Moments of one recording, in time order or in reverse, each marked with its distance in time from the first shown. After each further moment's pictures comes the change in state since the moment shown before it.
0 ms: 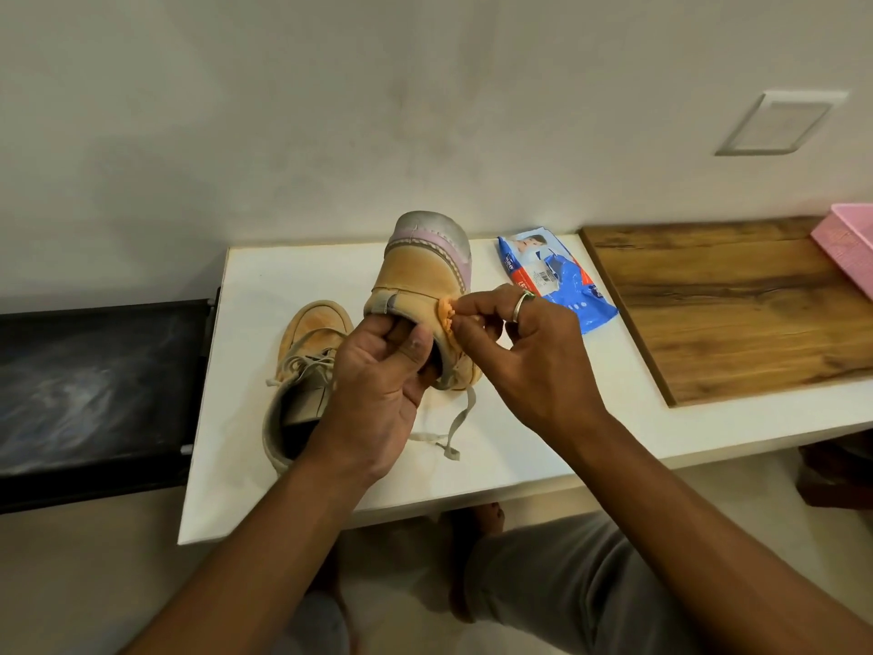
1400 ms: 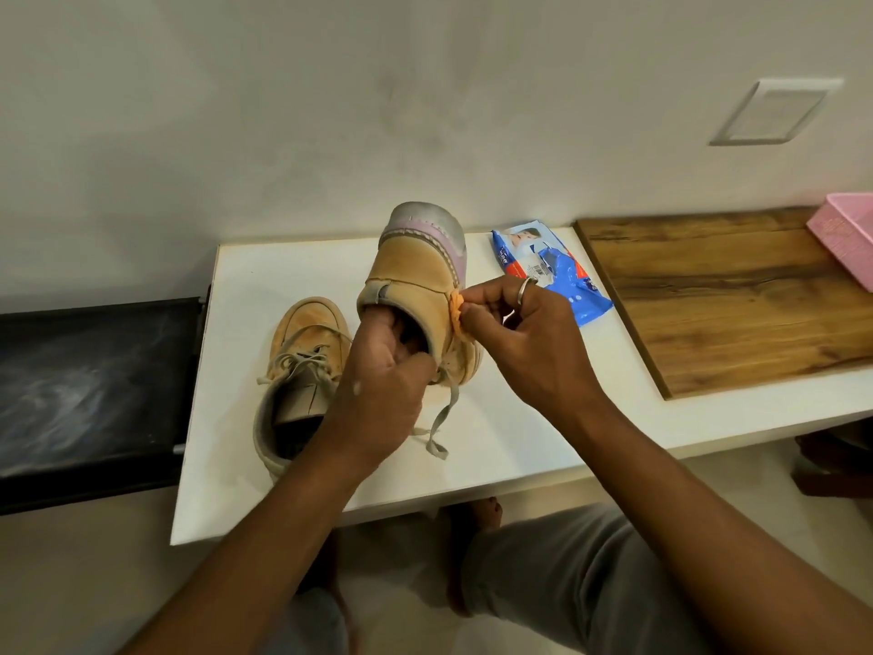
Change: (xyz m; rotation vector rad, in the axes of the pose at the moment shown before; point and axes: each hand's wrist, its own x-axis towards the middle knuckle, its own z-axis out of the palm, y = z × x) left_hand -0.002 0.002 0.009 0.649 0.027 0.058; right_hand 0.008 0.020 -0.002 0.095 -0.018 0.161
